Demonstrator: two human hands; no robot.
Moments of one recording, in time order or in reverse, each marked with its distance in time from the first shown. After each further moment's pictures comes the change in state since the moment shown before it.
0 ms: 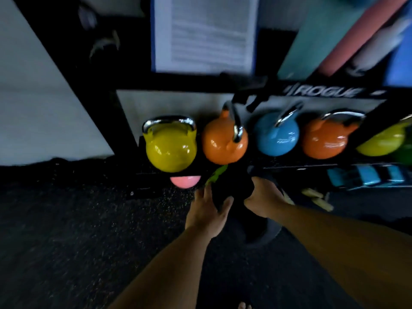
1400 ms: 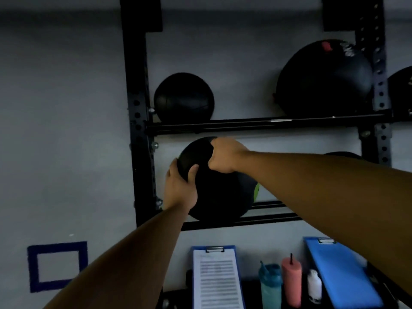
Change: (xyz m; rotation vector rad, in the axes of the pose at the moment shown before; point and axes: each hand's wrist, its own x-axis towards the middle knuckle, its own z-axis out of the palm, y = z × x) left_hand -0.267 0.460 -0.559 -0.371 0.938 0.682; right_hand -0.402 -0.369 -0.627 -0.177 0.868 -0.706
